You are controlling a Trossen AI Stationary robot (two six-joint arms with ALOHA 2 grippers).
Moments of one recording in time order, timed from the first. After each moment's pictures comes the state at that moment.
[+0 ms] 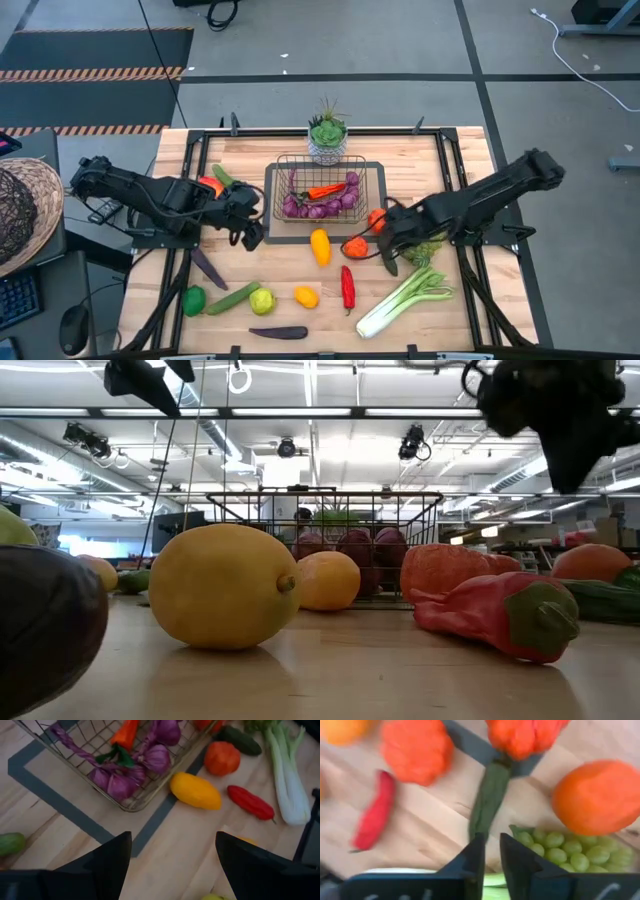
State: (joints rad) left arm -0.30 1.17 1.17 -0.97 -0.34 -0.91; right arm 0.33 1.33 1.01 -1.03 0.04 1.37
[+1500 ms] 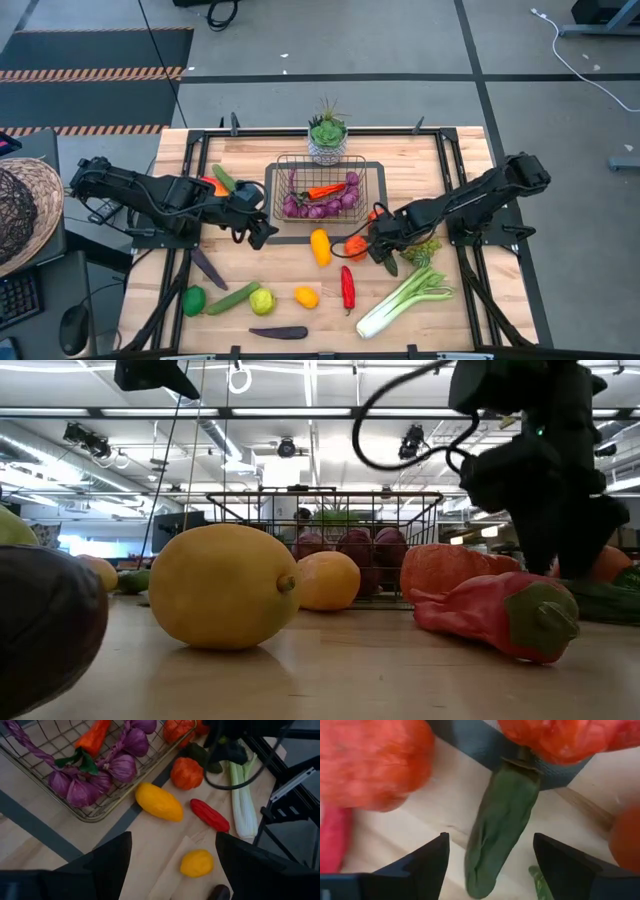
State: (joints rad) left arm -0.28 1.17 1.17 -0.82 -0.26 -0.97; right arm 0.24 1.51 0.81 -0.66 -0.08 1.29
